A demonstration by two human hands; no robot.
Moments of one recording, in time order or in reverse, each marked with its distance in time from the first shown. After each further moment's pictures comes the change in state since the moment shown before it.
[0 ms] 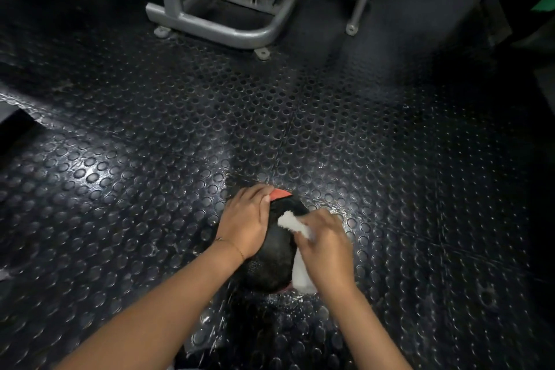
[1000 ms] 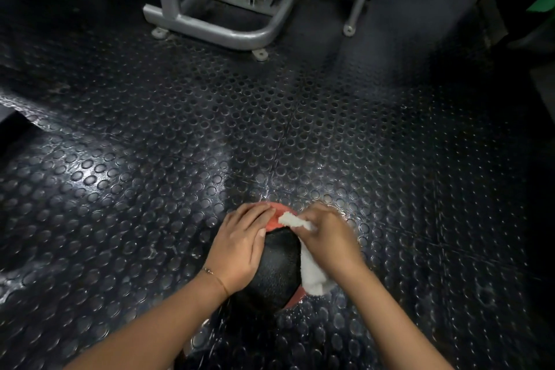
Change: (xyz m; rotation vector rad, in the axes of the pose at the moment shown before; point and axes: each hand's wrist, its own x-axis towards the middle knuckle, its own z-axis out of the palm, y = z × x) left_hand -0.042 -0.014 0.000 0.002 0.087 0.301; right_hand 0.026 0.011 -0.007 0.019 -0.247 0.082
